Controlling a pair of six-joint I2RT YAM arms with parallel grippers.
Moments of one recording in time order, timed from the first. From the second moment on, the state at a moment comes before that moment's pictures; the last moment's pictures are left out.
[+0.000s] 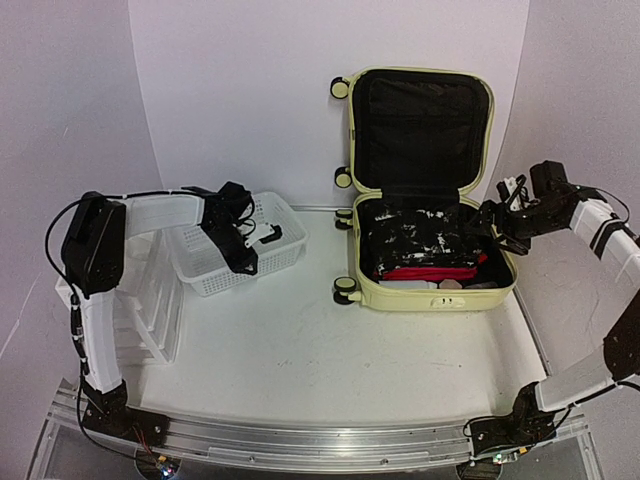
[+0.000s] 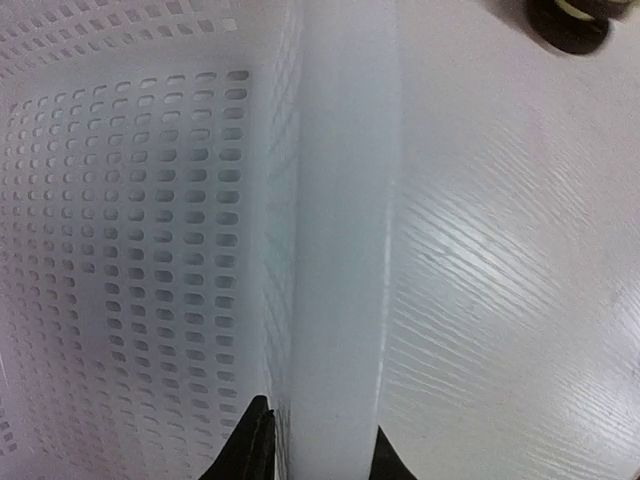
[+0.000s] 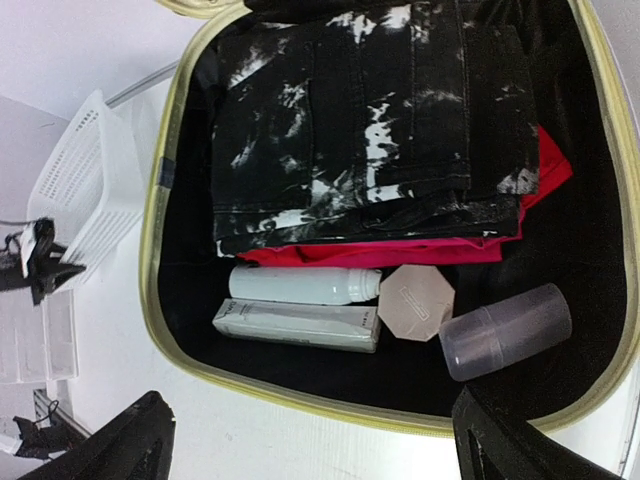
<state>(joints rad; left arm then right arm) -0.49 2.05 1.62 -0.76 0.15 0.49 -0.02 1.33 1.24 -0.82 -0.45 0.20</state>
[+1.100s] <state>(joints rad) -0.76 1.71 1.19 -0.56 0.27 0.59 0.49 2.10 1.90 -1.05 0.01 -0.22</state>
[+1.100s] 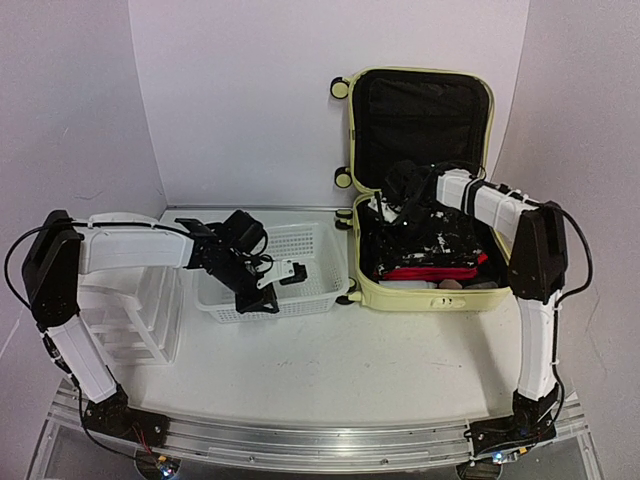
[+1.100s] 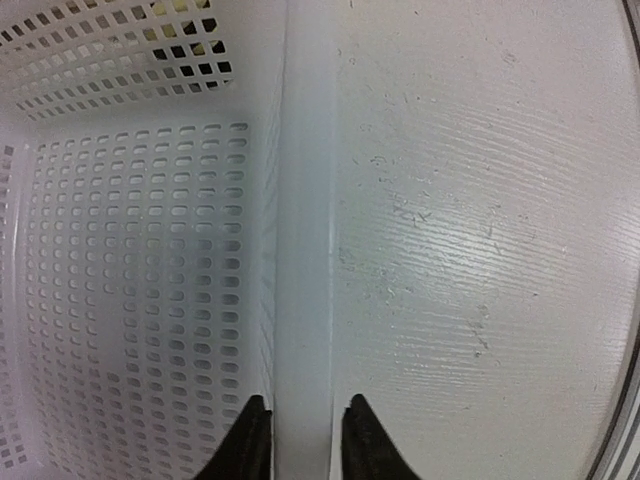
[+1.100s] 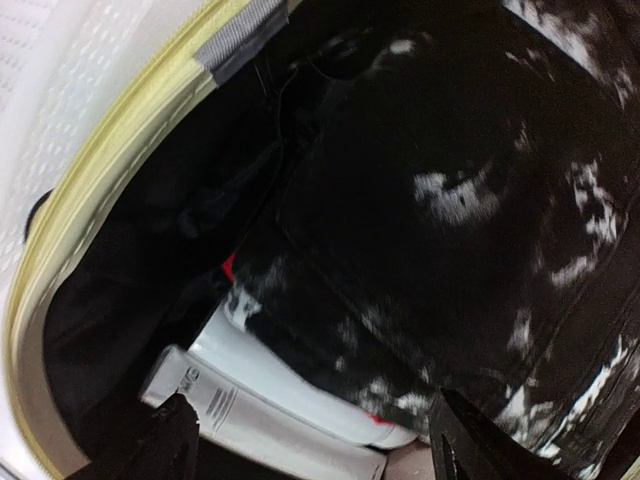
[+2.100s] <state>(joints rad) -0.77 1.30 1.16 -0.36 0.21 -0.08 0.62 2.41 2.15 -1.07 0.49 -0.19</state>
